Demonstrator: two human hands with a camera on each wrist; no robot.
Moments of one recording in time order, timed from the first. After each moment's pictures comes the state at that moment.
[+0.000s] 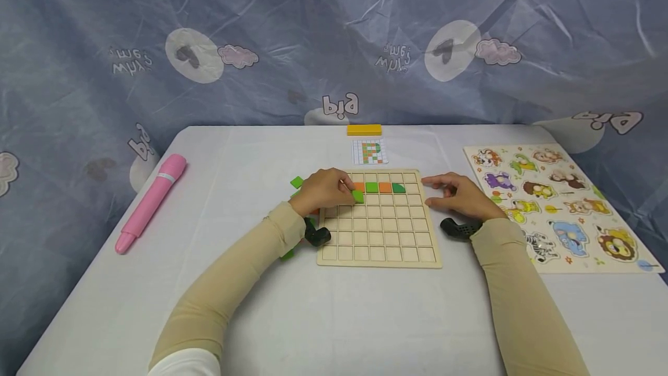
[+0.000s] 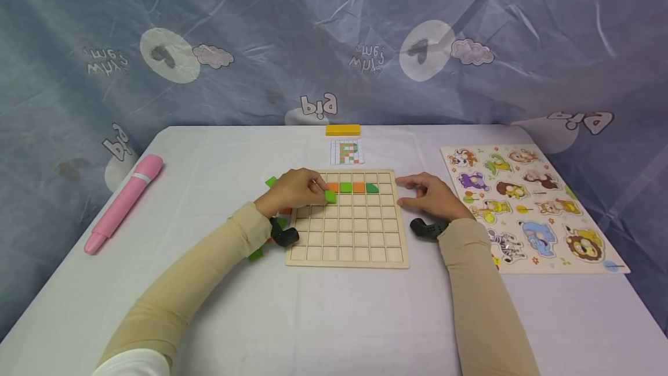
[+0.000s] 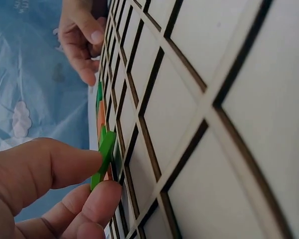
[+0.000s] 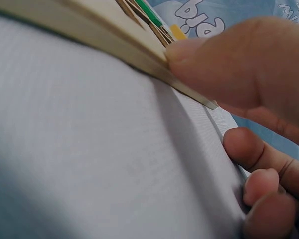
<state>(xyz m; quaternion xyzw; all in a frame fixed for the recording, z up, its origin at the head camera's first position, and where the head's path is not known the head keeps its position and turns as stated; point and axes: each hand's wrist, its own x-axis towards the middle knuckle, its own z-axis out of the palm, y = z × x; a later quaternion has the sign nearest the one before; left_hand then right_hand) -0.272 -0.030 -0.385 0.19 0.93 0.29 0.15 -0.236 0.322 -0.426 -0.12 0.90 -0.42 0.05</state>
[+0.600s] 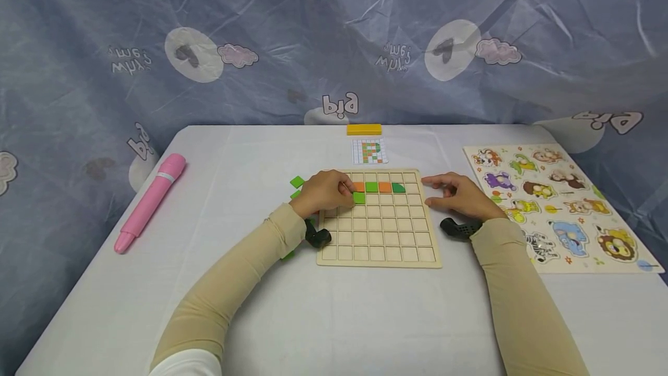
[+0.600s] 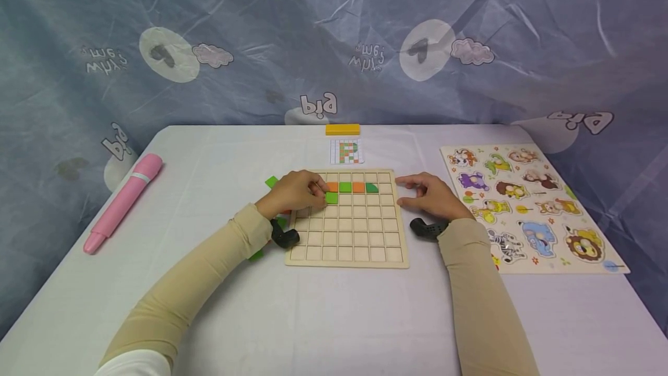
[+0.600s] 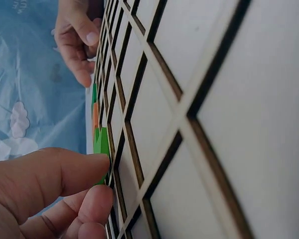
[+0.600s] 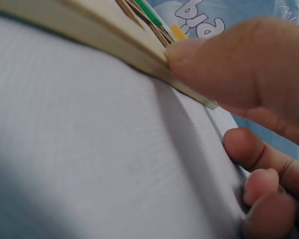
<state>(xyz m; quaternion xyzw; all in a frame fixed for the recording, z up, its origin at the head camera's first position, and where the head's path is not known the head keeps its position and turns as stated) -0.270 -0.027 -0.391 0.20 0.93 0.28 0.14 -0.237 0.324 -0.427 -0.12 0.90 -0.41 0.05</state>
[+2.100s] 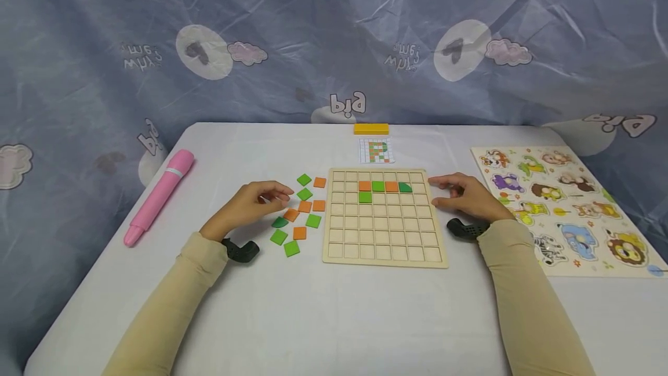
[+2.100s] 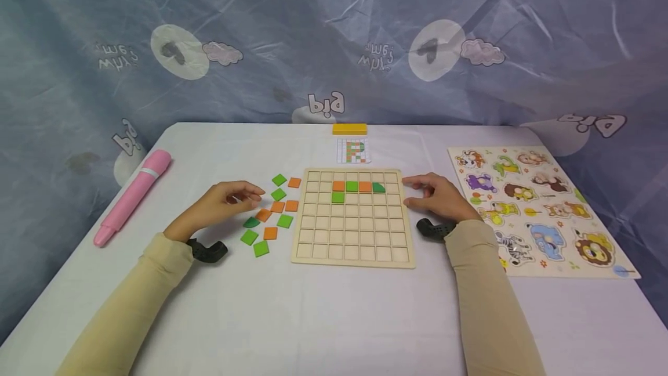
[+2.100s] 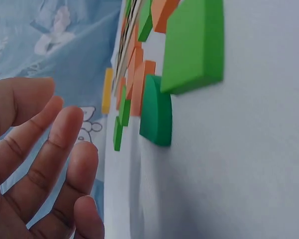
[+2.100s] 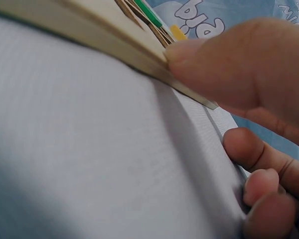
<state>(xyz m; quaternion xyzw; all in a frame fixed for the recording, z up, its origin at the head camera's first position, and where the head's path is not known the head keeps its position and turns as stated) -0.241 -0.193 -0.401 0.23 0.87 0.41 0.09 -0.236 0.323 -0.426 -0.12 0.90 -0.41 0.06</state>
